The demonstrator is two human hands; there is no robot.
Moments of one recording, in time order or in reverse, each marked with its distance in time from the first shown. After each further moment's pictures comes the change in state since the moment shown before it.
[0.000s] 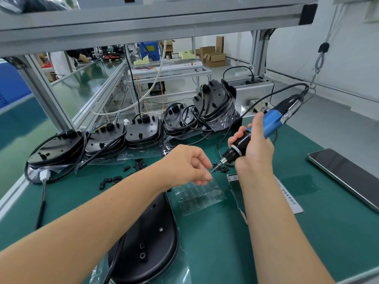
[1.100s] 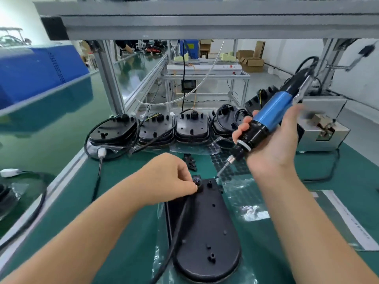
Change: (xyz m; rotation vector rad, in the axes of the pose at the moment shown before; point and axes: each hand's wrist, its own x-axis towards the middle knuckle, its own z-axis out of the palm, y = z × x) left_hand -0.112 -0.045 -0.077 0.313 0.292 -0.192; right_hand -0.060 0.050 0.072 0.072 -0.425 0.270
